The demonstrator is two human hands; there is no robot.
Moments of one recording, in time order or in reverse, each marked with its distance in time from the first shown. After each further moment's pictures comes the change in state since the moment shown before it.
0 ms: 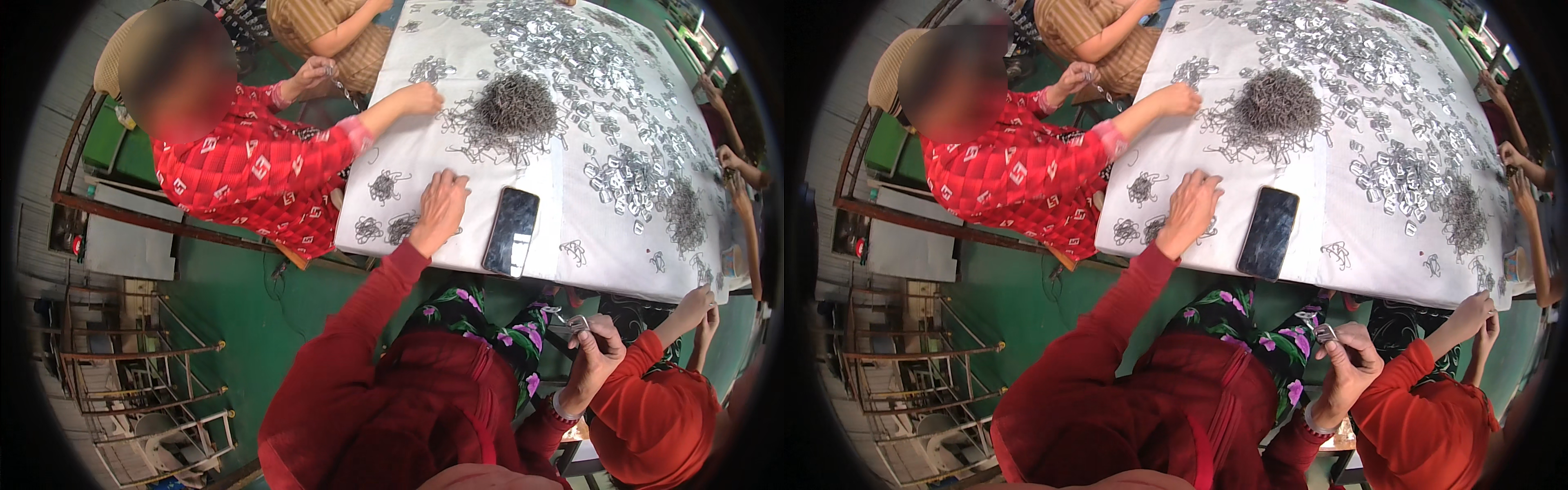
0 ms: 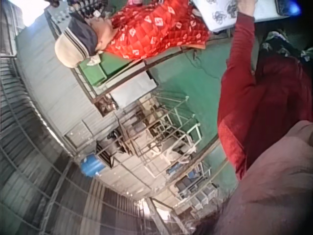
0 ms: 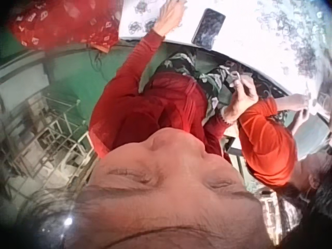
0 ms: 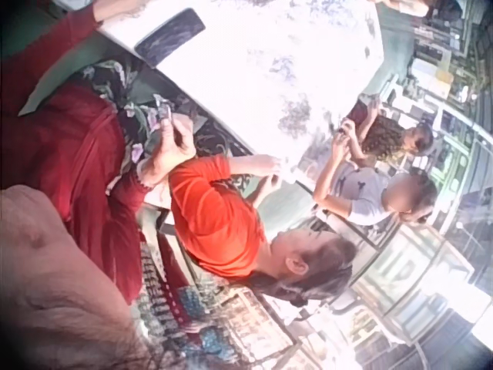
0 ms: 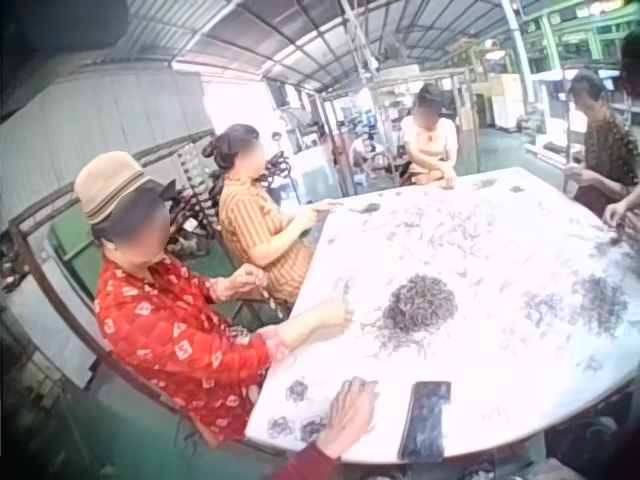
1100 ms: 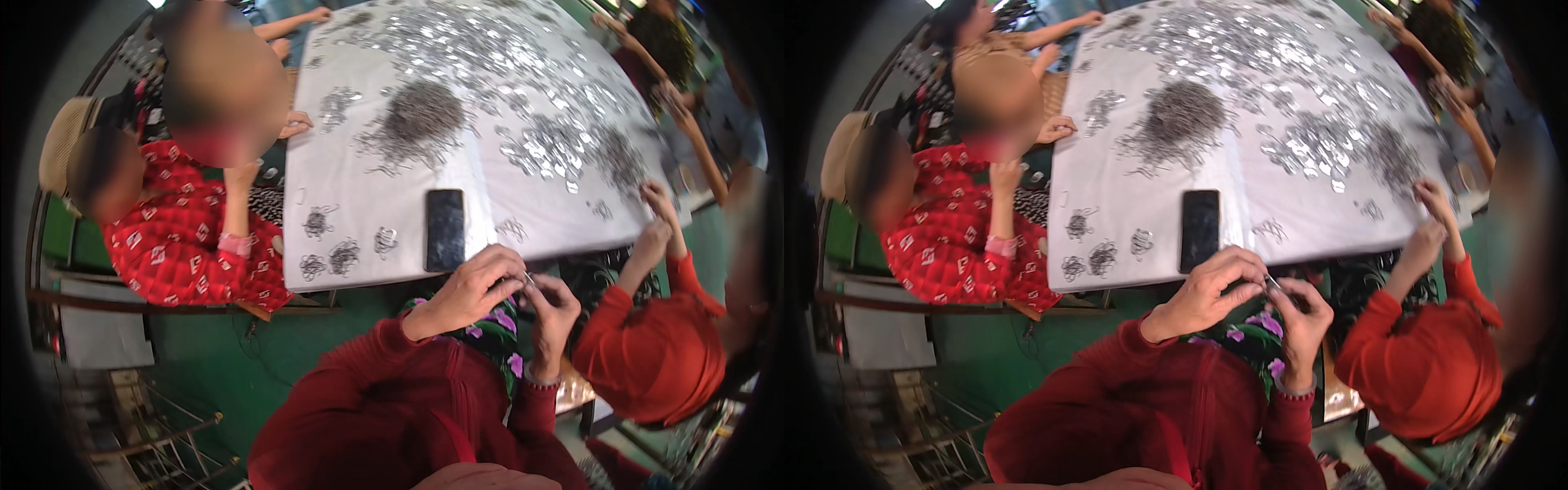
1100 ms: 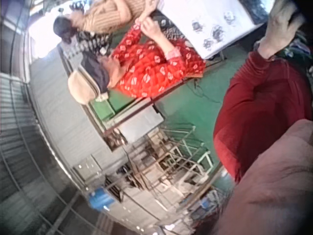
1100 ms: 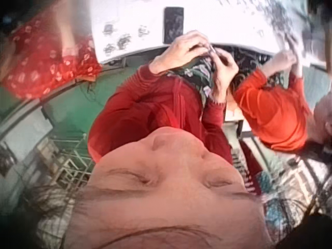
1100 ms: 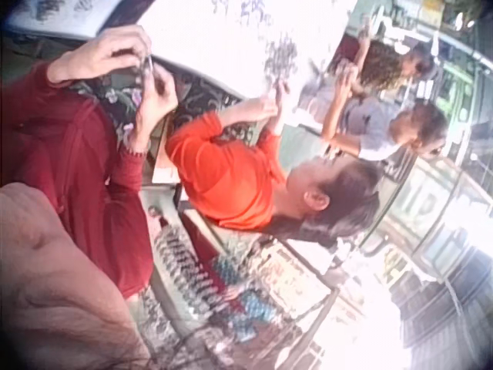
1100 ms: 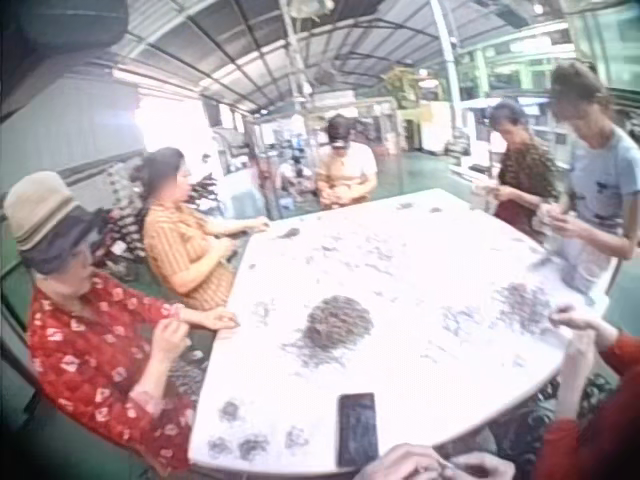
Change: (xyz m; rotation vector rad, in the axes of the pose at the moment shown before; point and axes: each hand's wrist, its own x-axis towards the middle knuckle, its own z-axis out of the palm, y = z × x) left_hand -0.027 0.160 -0.047 -1.054 -0.262 0.360; right_hand 0.013 -0.001 0.026 -0.142 0.325 0.242
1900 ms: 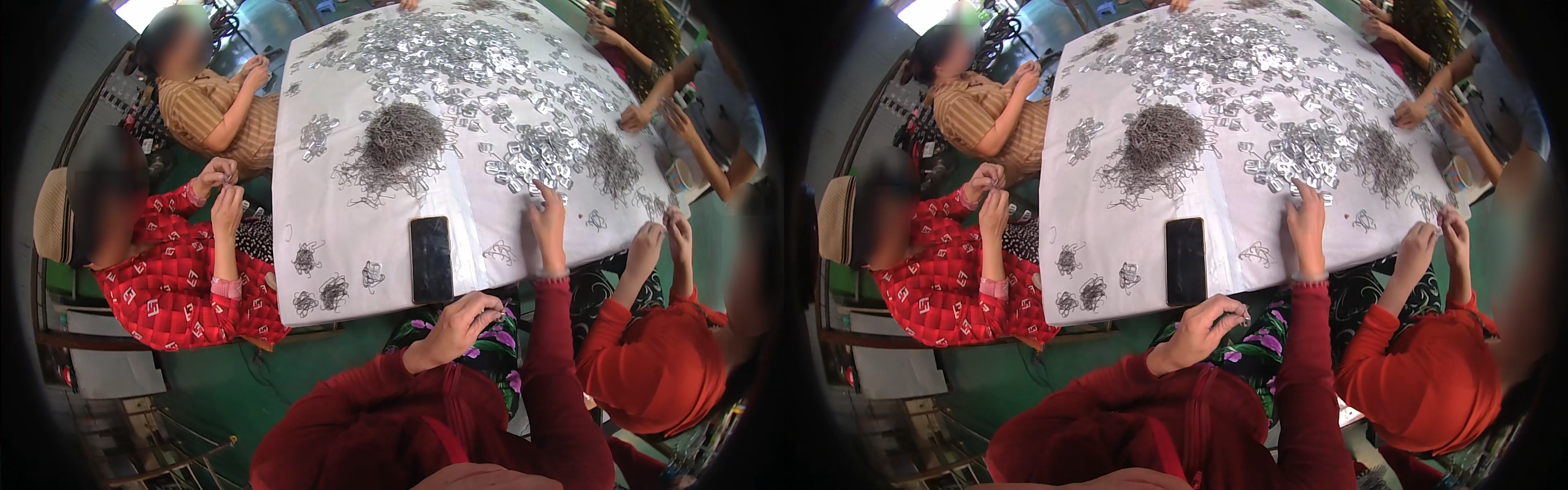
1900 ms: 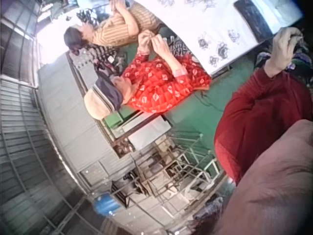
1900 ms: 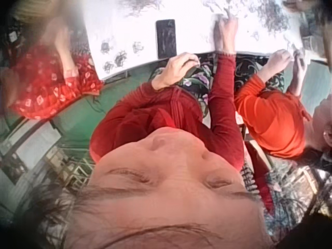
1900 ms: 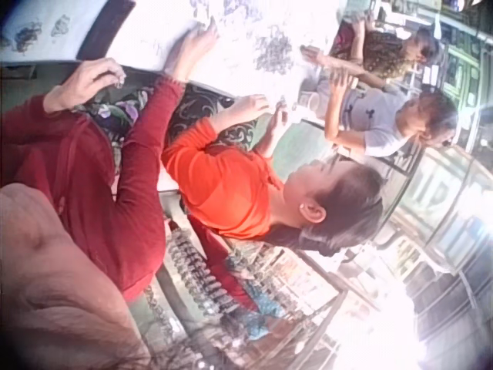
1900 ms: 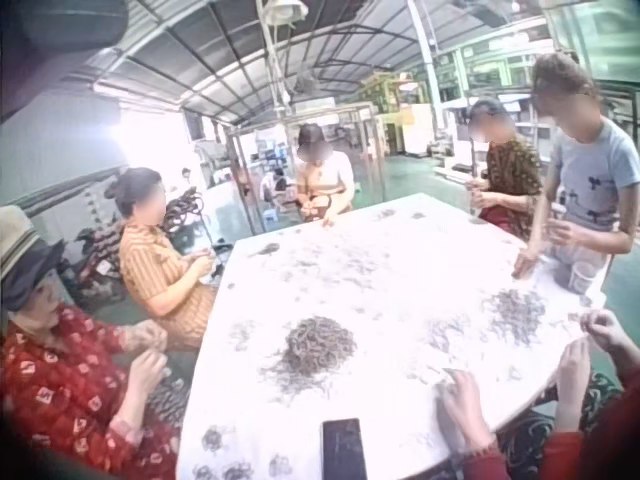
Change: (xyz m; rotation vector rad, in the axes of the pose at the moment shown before) left_hand -0.016 -0.032 0.026 -0.009 0.017 -0.217; right_hand 0.225 0.075 -0.020 -0.923 0.093 -0.617
